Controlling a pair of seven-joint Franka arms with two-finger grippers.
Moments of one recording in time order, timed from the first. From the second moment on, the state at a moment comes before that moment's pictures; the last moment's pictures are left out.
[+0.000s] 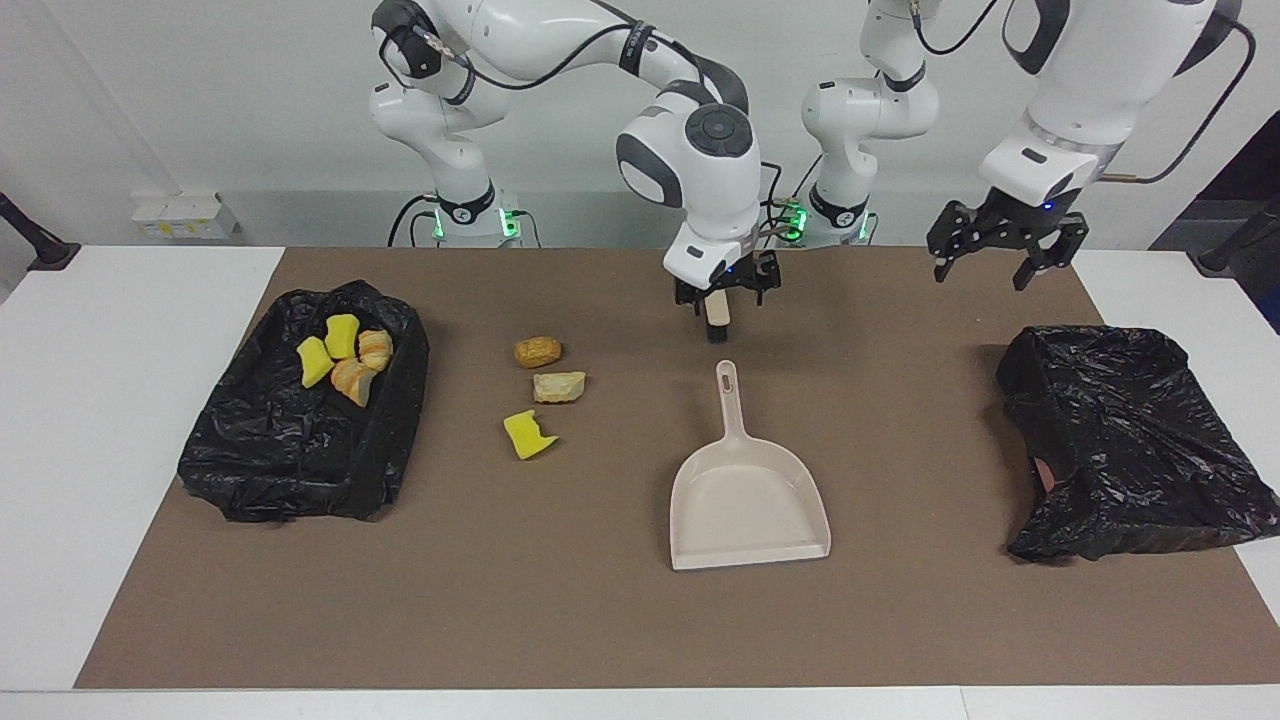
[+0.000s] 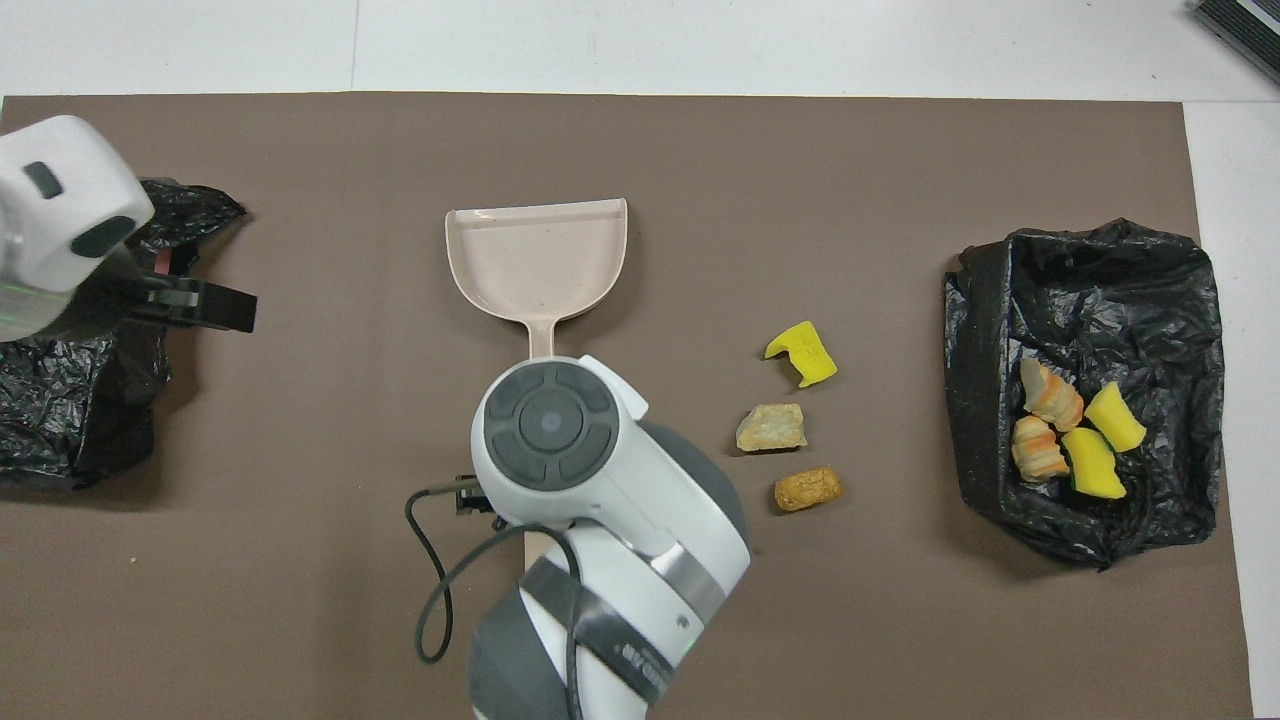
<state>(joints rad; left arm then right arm) -0.06 -0.01 -0.14 -1.67 0.01 1.75 -0.02 0.31 0.31 0.55 -1.65 0.02 1.91 0.73</state>
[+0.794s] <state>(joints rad) -0.06 0.20 -0.42 -1.82 0.10 2.10 -0.45 0.33 0.11 0.78 -2.18 0.10 2.26 0.81</state>
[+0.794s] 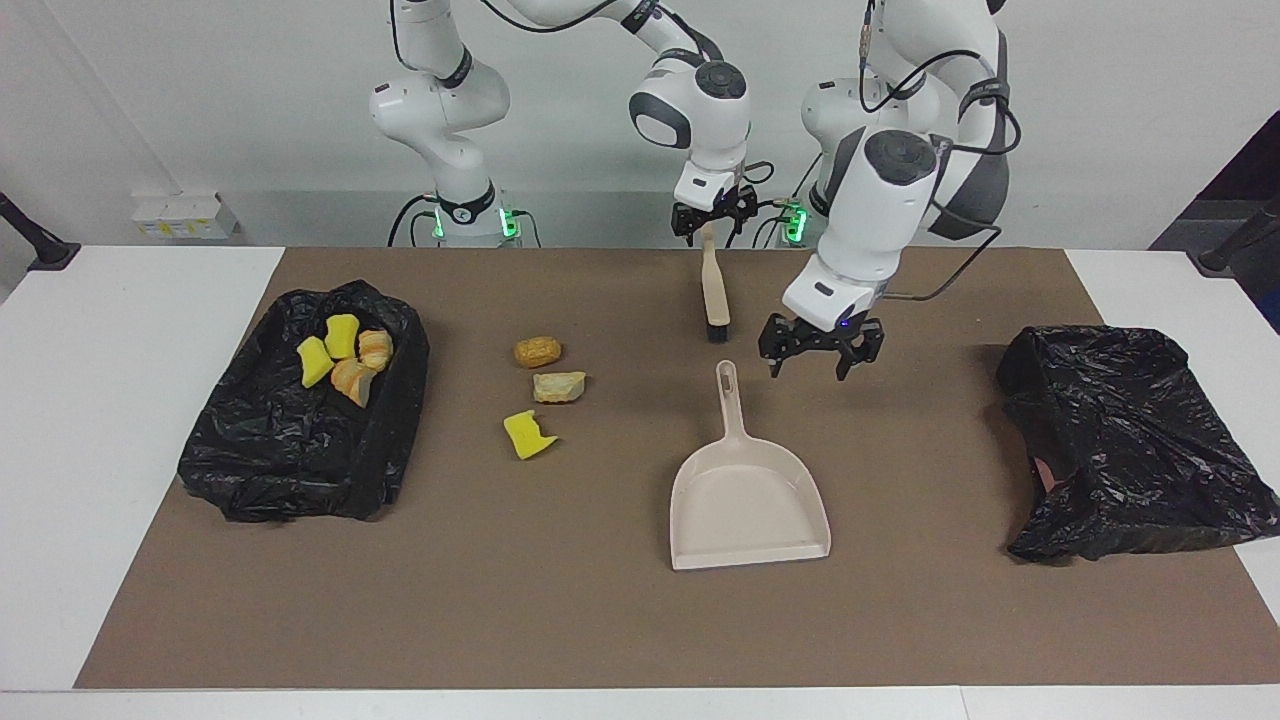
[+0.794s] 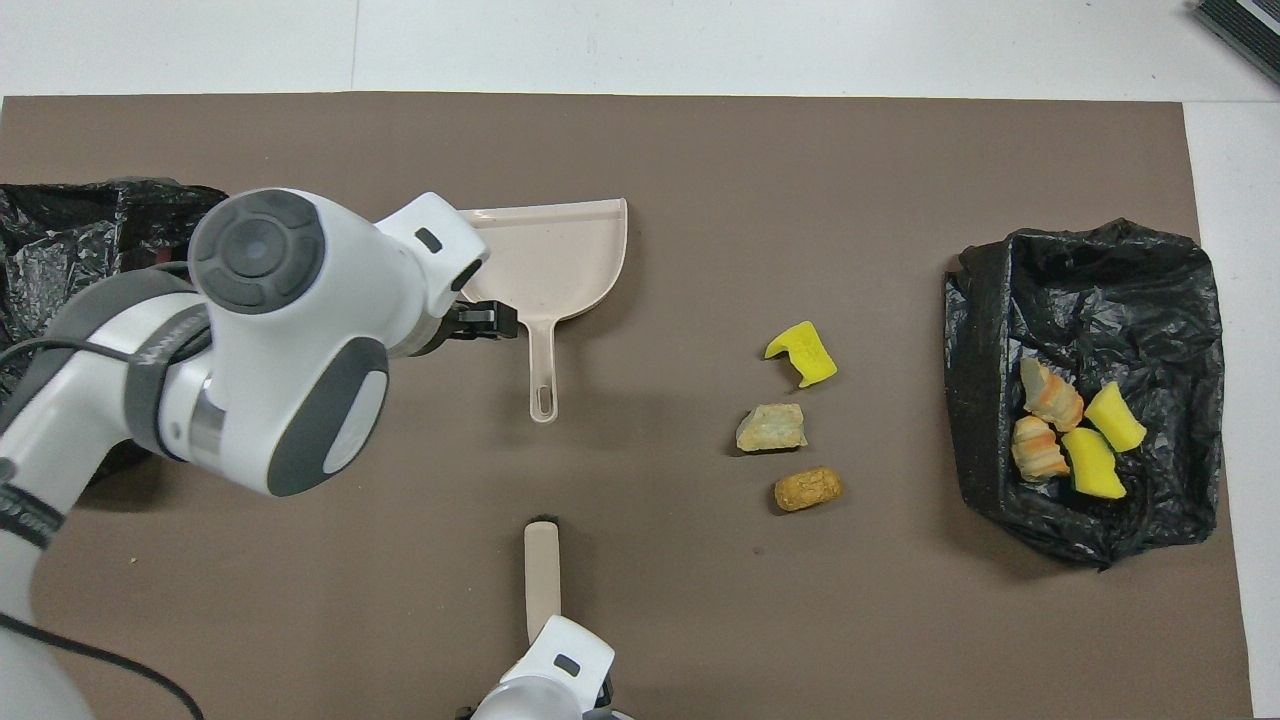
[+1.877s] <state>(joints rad) -0.09 0.32 -0.51 -1.90 0.19 2.26 -0.64 0.34 0.16 0.79 -2.22 0.07 2.32 0.84</state>
